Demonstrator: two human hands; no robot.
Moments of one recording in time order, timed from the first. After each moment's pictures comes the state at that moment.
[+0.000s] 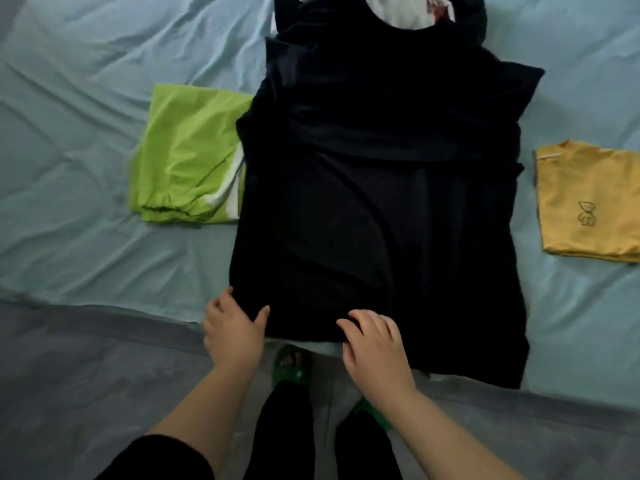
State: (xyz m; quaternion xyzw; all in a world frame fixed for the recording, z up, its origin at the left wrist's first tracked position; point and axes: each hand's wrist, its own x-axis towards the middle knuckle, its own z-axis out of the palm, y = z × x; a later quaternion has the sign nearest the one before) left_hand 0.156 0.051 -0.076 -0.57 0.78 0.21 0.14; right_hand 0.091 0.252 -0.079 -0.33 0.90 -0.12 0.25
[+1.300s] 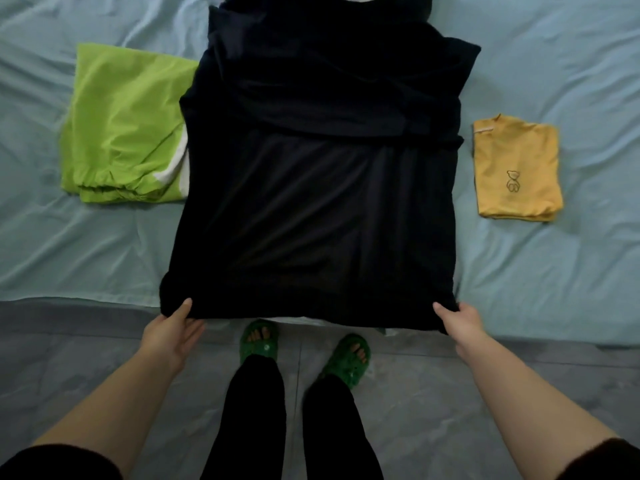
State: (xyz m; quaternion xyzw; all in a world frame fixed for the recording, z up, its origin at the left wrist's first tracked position) left_hand 0.208 0.007 -0.098 -0.68 0.34 0.65 0.02; right_hand 0.021 0.424 -0.112 0.37 0.82 -0.34 0.29
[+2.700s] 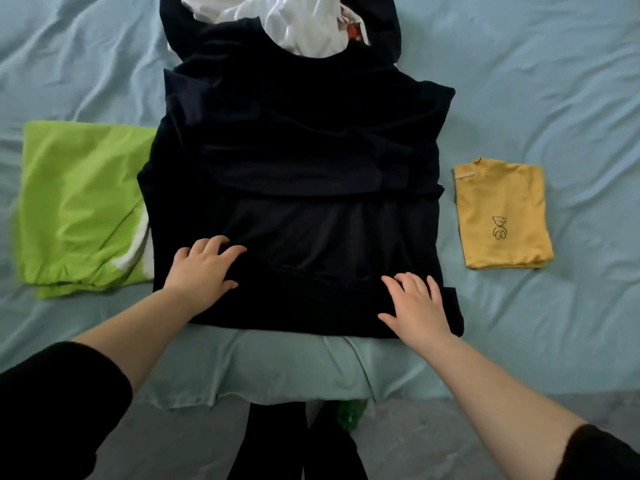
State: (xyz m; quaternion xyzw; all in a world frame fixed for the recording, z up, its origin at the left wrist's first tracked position) left_hand -0.018 -0.029 -0.092 -0.06 0.96 0.02 0.26; right_hand -0.085 0.339 -0.091 -0.20 0.94 0.04 0.28
